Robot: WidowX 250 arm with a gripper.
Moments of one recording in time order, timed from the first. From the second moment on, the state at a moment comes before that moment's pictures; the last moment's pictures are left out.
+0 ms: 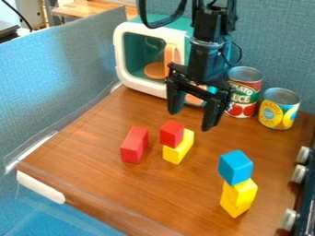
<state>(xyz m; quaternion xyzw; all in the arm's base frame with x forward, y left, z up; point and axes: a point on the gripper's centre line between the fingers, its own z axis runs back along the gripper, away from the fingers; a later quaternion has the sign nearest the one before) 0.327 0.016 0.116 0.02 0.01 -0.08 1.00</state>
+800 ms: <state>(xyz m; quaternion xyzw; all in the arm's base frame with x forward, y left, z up) 0.317 -0.009 0.111 -0.01 0.01 -0.12 0.99</state>
